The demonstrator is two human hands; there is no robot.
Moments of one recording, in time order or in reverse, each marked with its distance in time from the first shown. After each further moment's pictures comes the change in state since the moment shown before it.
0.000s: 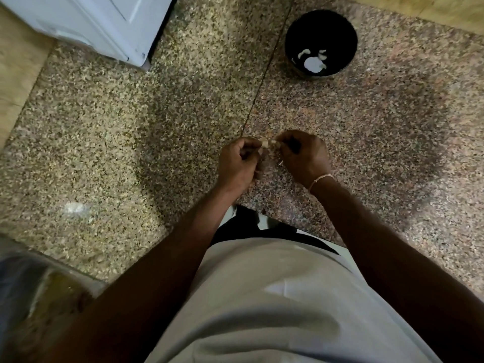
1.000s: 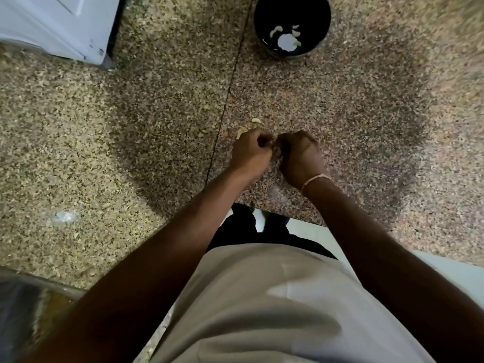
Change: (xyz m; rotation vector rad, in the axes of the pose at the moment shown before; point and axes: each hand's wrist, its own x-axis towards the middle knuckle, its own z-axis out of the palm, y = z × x) left_hand 0.010 0.023 0.055 0.418 -0.185 -0.111; right_hand -0.028 0.004 -0.015 -0.321 -0.039 0.052
